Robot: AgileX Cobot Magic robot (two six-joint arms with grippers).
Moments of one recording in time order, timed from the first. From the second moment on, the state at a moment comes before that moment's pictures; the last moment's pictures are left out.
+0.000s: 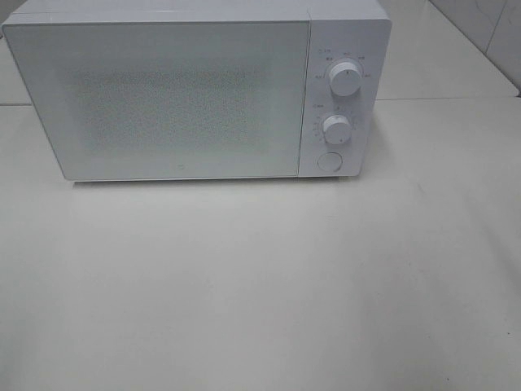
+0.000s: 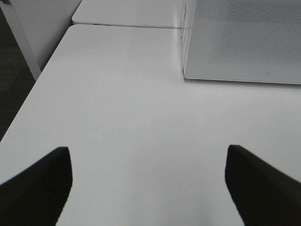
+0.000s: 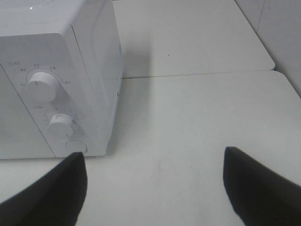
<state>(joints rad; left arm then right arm) 0.05 0.00 -0.51 0.01 1.05 0.00 0.06 0.78 -0.47 -0.10 0.10 0.11</state>
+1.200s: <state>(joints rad) 0.05 0.00 -0.51 0.01 1.05 0.00 0.50 1.47 -0.28 0.57 -1.05 -0.27</state>
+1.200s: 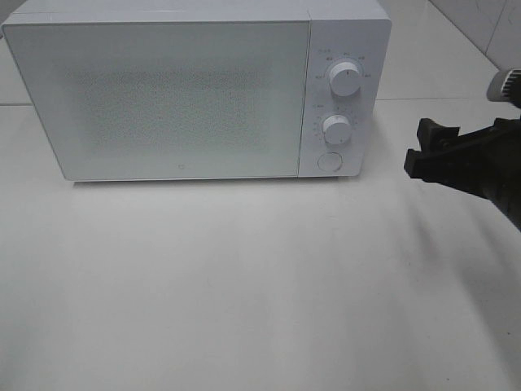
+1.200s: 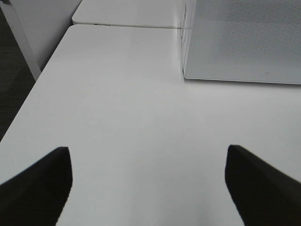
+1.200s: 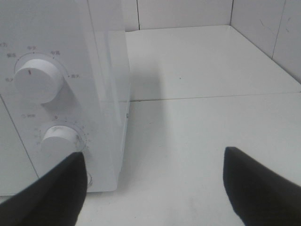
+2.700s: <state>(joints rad) 0.05 0.00 -0.51 0.01 1.05 0.00 0.88 1.72 -0.47 0.96 -1.01 0.09</state>
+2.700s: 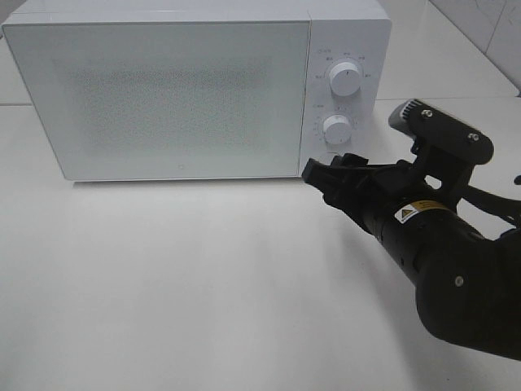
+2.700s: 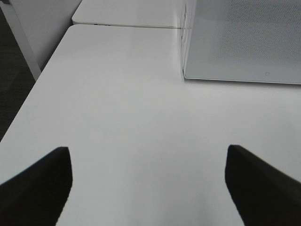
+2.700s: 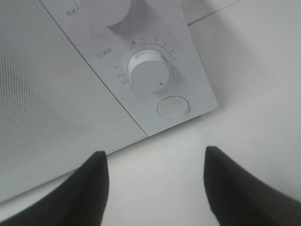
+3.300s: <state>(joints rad) 0.05 0.00 -0.51 0.01 1.05 0.00 0.88 1.72 -0.47 0.96 -1.01 1.02</state>
